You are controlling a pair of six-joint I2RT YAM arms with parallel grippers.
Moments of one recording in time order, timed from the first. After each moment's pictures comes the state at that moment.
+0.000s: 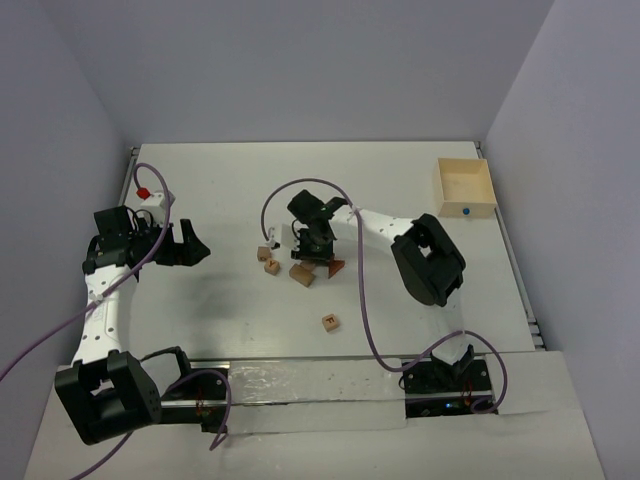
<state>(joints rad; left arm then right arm) 0.26 1.08 0.82 -0.60 0.66 0.19 0.76 2.04 1.50 -0.74 -0.11 -0.76</state>
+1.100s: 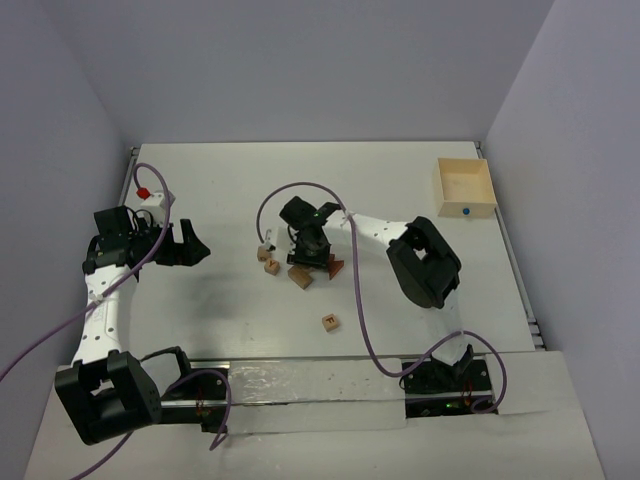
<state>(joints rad) 0.26 1.08 0.82 -0.60 0.66 0.19 0.80 2.05 1.51 -0.75 -0.02 -0.64</state>
